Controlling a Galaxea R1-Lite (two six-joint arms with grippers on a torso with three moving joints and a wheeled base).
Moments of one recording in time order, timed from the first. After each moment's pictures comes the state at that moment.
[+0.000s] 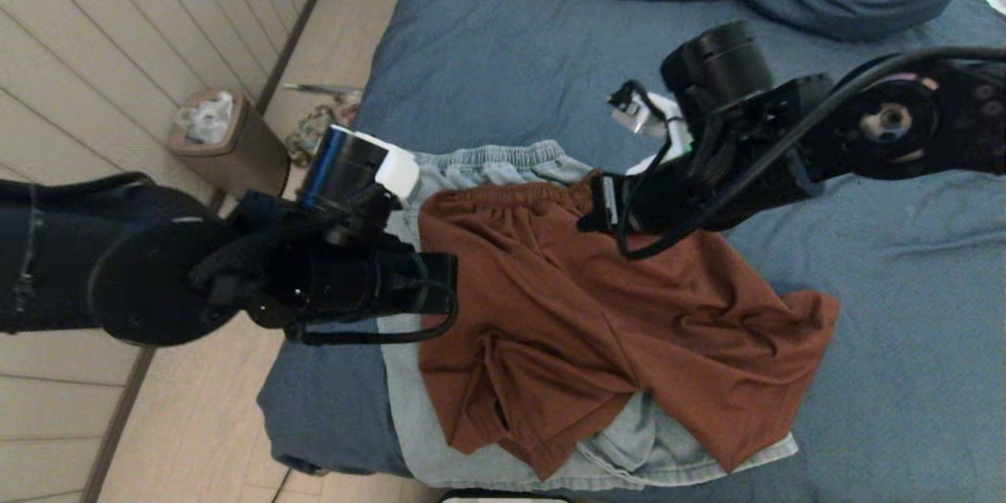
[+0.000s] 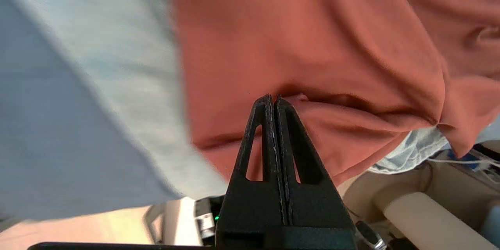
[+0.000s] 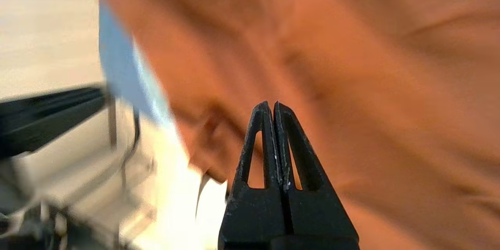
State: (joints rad) left arm -0.75 1.74 -1.18 0.06 0.18 -0.40; right arm 0.56 1.85 -1.69 0.48 0.11 0.30
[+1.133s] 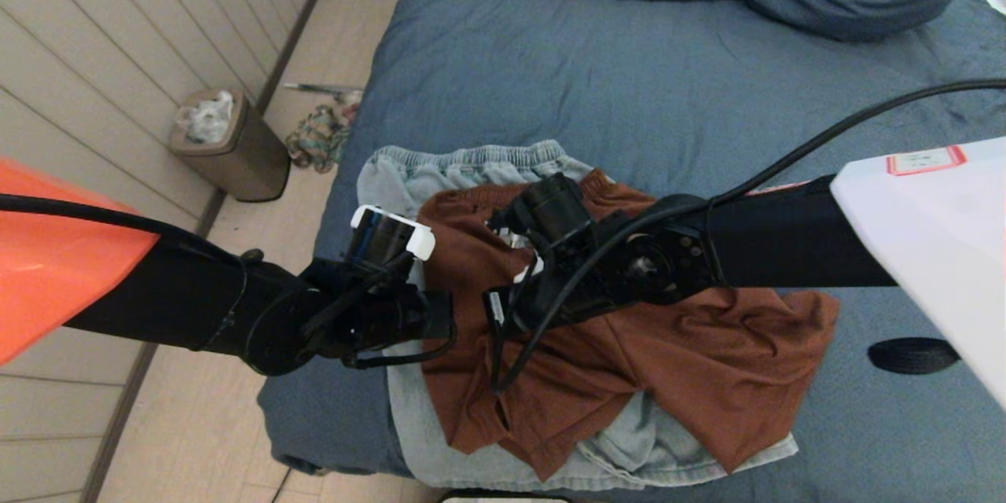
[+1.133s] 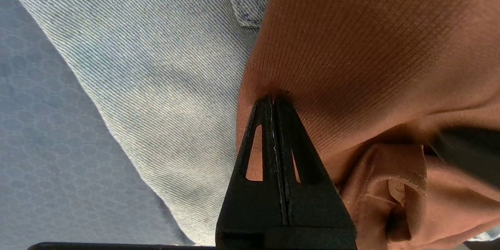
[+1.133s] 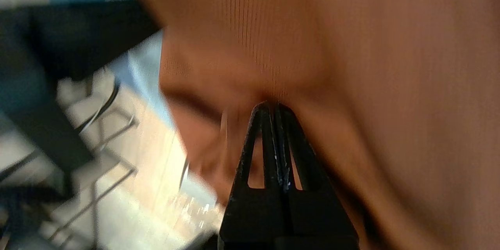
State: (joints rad) left arm -0.65 1.94 -1.06 -0.21 0.18 -0.43; right arm 0.74 2.12 -1.64 0.29 0.02 0.30
